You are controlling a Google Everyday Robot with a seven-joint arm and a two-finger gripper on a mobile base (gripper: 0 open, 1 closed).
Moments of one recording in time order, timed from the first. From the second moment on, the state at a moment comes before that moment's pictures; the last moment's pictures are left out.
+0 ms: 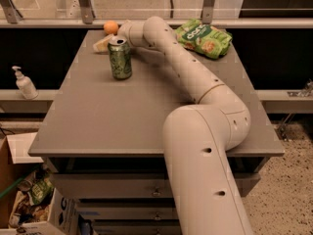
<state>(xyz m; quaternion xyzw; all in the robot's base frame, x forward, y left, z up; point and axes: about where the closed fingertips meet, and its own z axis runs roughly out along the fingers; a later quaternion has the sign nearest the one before) 0.933 0.153 0.843 -0.39 0.68 0.22 0.57</state>
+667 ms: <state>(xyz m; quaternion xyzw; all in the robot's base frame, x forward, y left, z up) 0.916 0.131 0.885 -0.42 0.66 0.19 0.60</state>
